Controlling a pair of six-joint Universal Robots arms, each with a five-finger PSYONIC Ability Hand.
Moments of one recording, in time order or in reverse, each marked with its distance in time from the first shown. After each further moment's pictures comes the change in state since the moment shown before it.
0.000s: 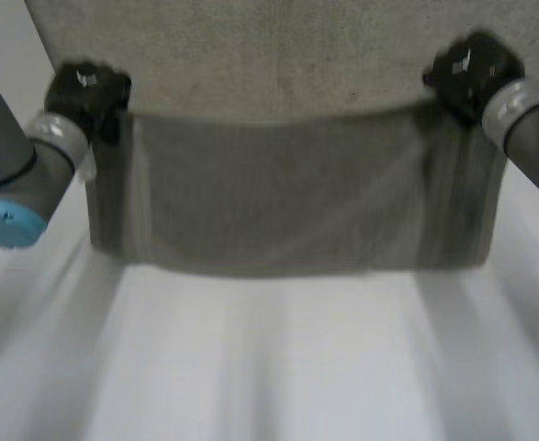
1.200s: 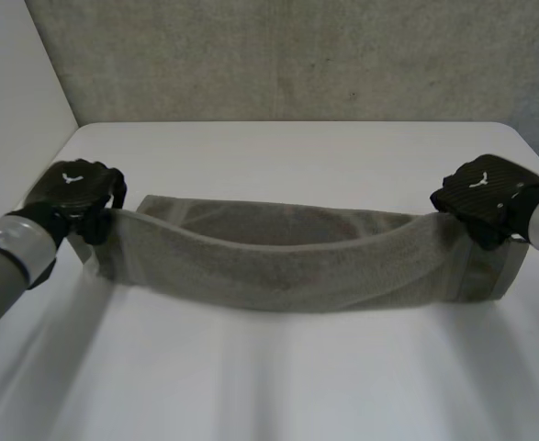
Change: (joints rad) left arm 0.137 0.341 -0.673 0.027 0.210 -0.038; right arm -0.162 -0.286 0.557 0.258 -0.230 -0.015; left_hand 0.000 0.000 0.002 0.000 0.009; right_hand 0.000 0.000 0.000 0.000 0.003
